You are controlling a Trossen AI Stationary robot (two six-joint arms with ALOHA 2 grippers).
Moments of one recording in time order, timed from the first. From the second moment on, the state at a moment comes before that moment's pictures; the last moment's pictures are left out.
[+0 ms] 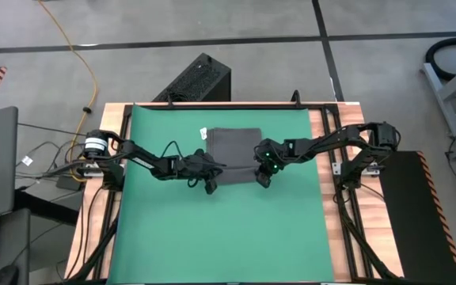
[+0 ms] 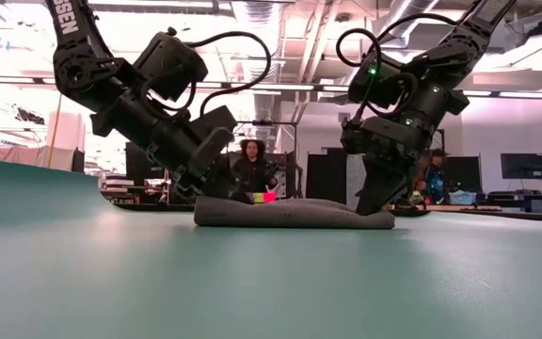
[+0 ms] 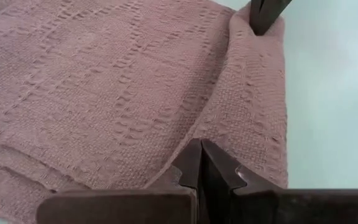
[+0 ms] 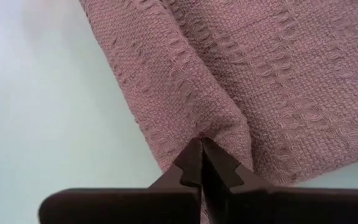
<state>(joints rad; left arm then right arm) 0.06 1.77 0.58 0.66 -0.20 -0.29 -0.19 1.59 0.70 -0.12 -0.15 0.33</state>
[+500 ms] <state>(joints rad) 0.06 1.77 0.58 0.59 -0.22 -0.27 -0.22 1.43 0.71 -0.20 -0.09 0.22</state>
